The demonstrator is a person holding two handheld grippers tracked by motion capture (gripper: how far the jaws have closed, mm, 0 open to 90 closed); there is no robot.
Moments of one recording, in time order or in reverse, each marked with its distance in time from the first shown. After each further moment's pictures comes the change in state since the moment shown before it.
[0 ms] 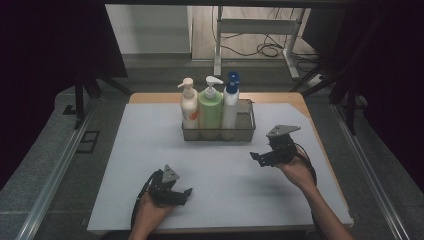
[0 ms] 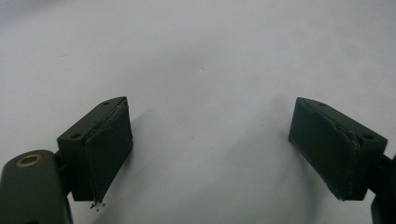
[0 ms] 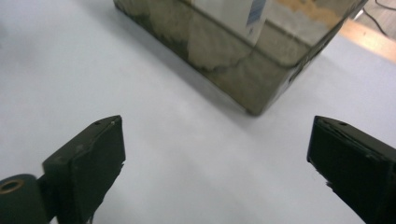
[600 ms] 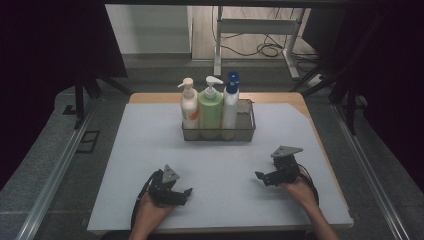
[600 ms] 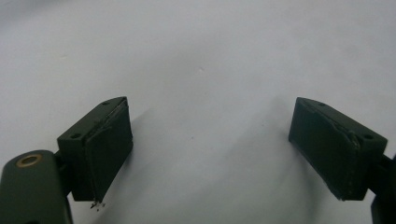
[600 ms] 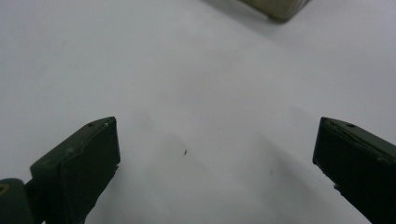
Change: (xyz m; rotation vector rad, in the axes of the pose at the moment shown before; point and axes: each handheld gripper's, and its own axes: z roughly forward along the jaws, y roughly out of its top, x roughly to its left) left arm 0.000 0.000 0.000 0.000 0.001 0.001; right arm 0.005 -0.068 0.017 0.053 0.012 0.052
